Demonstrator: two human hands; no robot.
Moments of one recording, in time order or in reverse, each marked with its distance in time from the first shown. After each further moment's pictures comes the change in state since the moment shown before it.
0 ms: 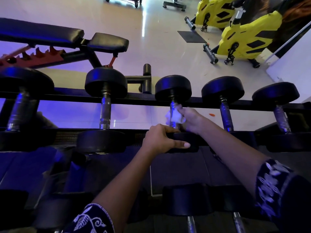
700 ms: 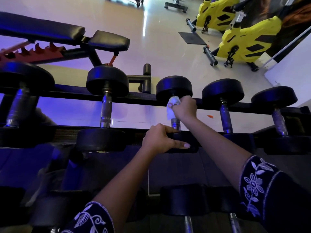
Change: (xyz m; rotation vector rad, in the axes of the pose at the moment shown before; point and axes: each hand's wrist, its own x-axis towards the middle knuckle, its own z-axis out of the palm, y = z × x) left_hand -0.002 0.004 -0.002 0.016 -0.003 -0.024; right_hand 0.005 -0.010 0.030 -0.991 0.655 -0.502
